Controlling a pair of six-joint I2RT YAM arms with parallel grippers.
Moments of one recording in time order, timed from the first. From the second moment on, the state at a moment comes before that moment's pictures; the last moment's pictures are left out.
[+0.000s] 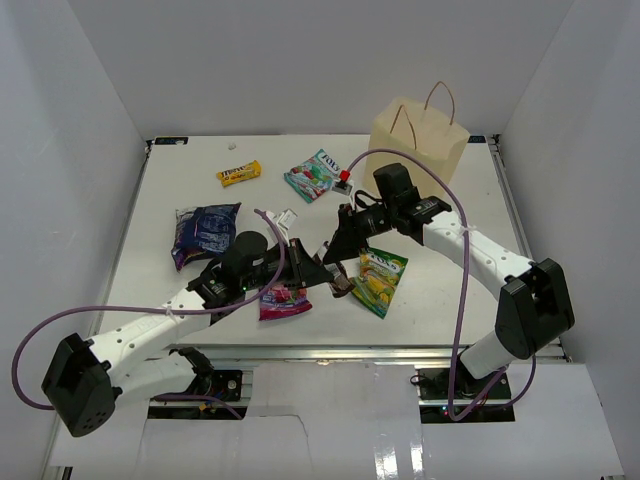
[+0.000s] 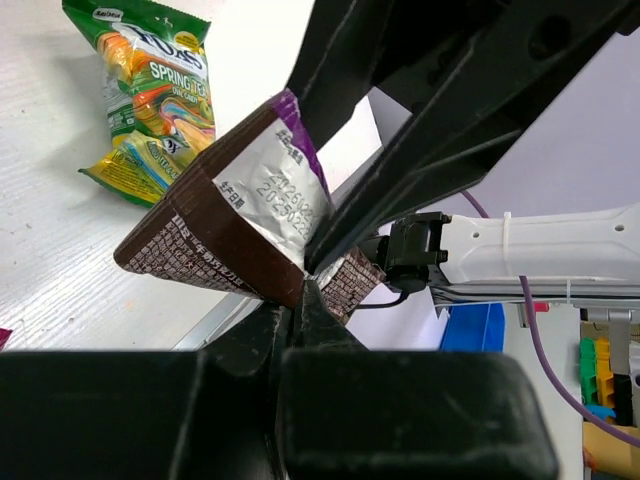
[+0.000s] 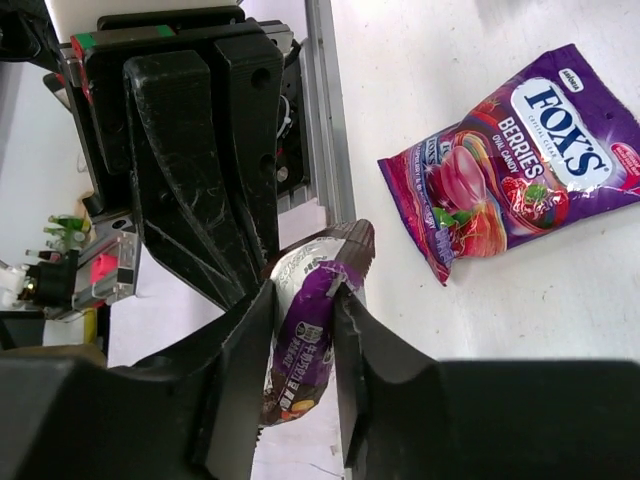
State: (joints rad) left arm -0.77 1.04 0.65 0.07 0.34 -0.90; right arm 0.59 1.53 1.20 -0.38 -1.10 0.10
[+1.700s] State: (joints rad) left arm -0.77 0.75 0.71 -0.47 -0.16 -0.85; right arm 0.08 1.84 1.95 -0.41 -0.43 -0.39
